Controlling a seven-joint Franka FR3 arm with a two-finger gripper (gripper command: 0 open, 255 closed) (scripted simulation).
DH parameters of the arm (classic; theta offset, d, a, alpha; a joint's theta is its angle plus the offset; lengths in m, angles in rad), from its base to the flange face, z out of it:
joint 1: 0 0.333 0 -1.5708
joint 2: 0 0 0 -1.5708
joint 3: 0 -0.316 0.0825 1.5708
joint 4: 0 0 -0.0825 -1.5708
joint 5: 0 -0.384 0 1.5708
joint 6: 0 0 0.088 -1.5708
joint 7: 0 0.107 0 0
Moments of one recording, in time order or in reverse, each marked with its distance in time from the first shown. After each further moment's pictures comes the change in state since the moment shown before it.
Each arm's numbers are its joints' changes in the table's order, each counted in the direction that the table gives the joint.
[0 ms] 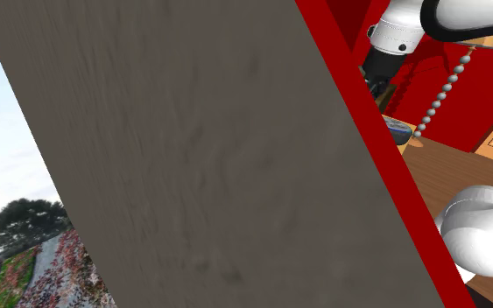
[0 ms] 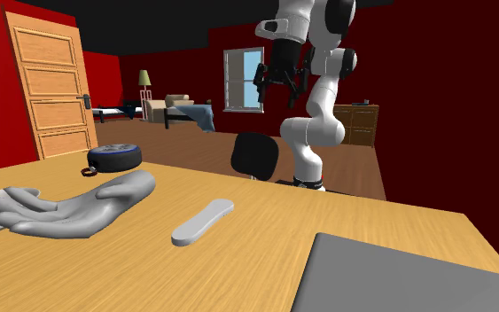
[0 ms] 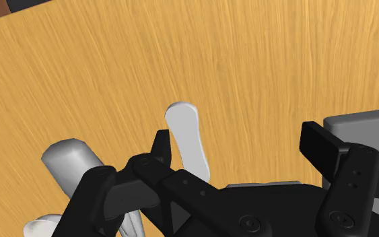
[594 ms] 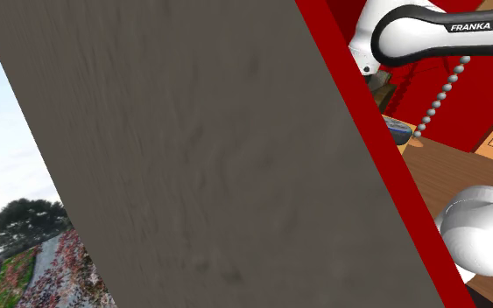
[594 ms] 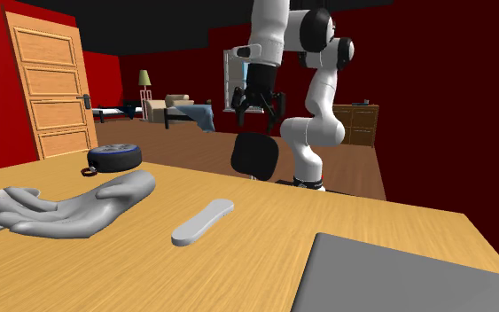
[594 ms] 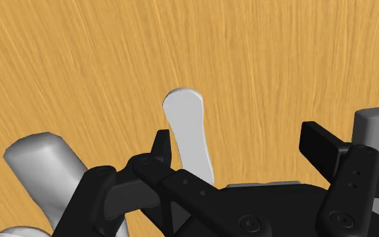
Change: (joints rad) arm -0.012 0.188 0.082 0.031 0.016 -0.194 -0.087
